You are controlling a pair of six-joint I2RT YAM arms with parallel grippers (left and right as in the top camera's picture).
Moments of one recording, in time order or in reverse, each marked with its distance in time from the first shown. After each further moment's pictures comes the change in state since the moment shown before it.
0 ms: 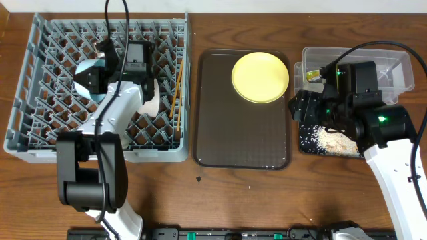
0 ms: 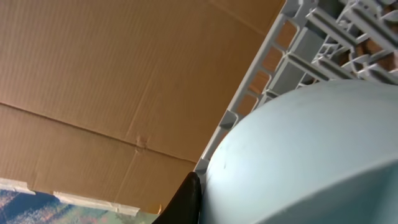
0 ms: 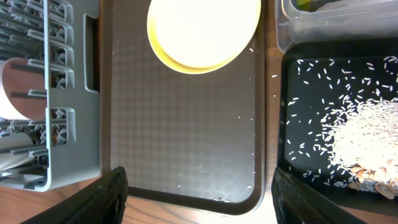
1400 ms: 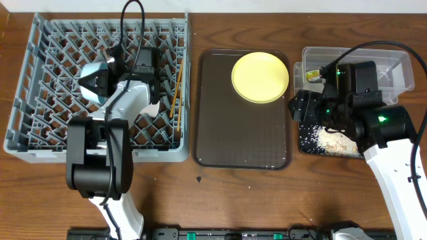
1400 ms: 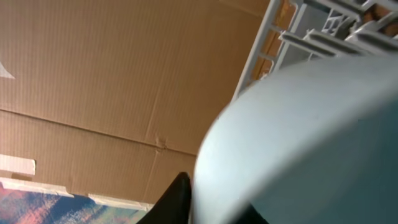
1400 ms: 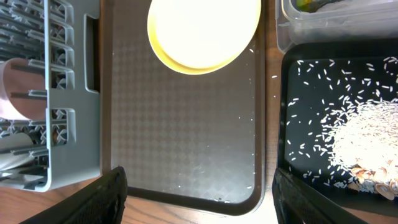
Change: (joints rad) left arm -0.023 0.101 -0.002 -0.009 -0.097 0.038; right arm 0.000 0.000 0.000 0.002 0.000 0.000
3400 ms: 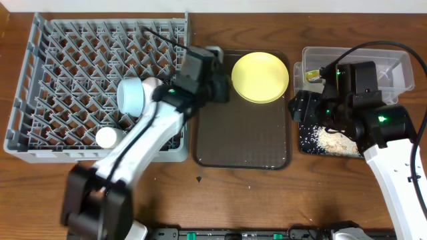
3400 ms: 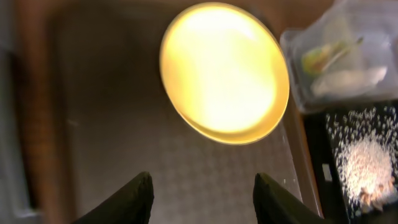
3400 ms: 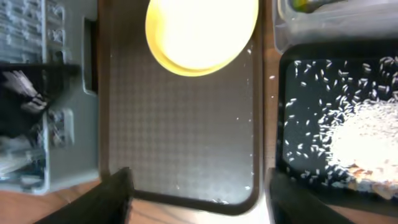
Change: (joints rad) left arm -0.370 -0.254 -0.015 0.025 1.667 -0.495; right arm 0.000 0.000 0.000 0.005 0.010 0.002
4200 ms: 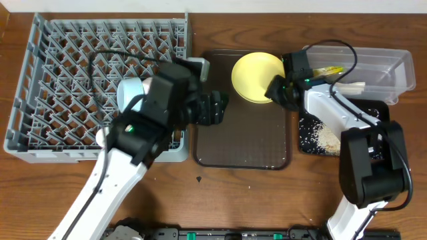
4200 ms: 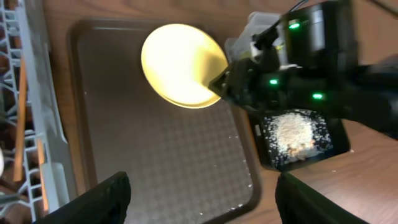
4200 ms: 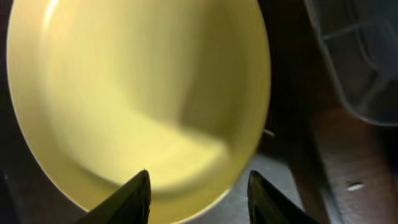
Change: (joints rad) left arm -0.018 -0.453 -0.001 -0.323 0.022 -0.007; right arm 0.071 0.653 -0.010 0.541 0.124 0.376
